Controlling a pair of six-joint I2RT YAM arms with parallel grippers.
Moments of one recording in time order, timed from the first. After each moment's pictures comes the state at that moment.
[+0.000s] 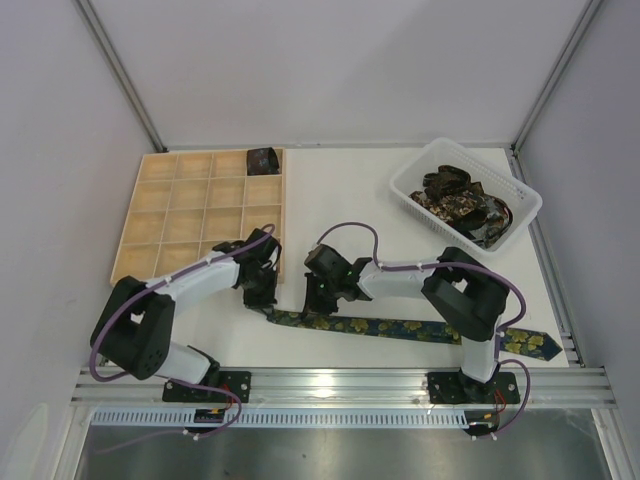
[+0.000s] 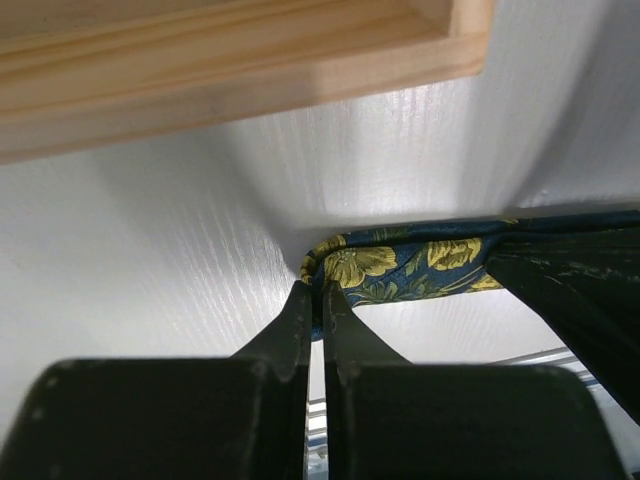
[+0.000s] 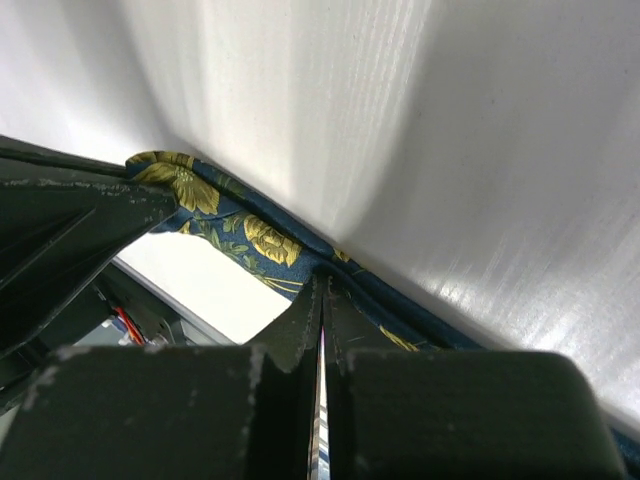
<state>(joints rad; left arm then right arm) -0.49 1.43 0.77 -0.72 0.12 -0.46 1.00 1.88 1.09 -0.18 -0.23 0.96</state>
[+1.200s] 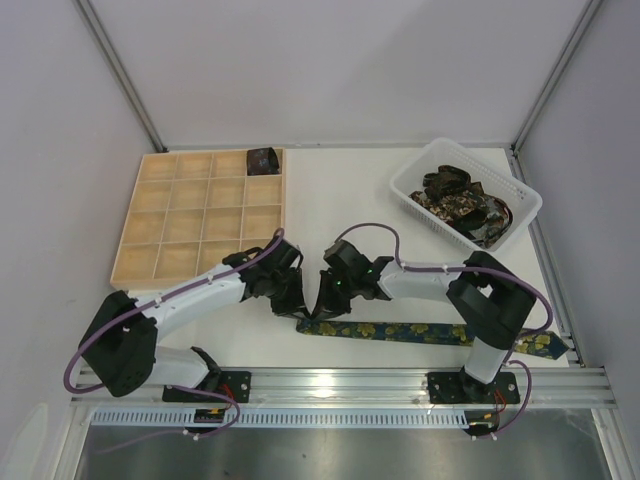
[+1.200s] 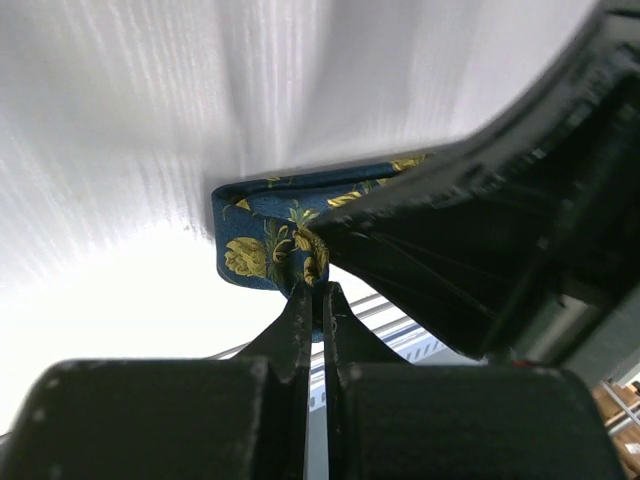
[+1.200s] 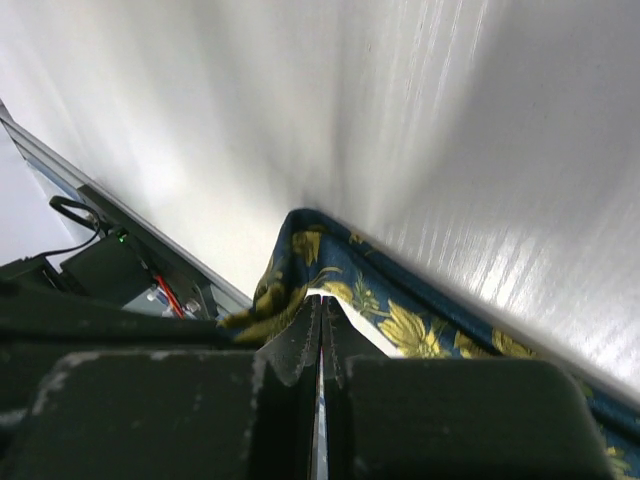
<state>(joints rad) -0.73 1.33 0.79 -0.61 0.25 -0.84 0.93 1.76 0.96 -0.15 -0.37 1.02</state>
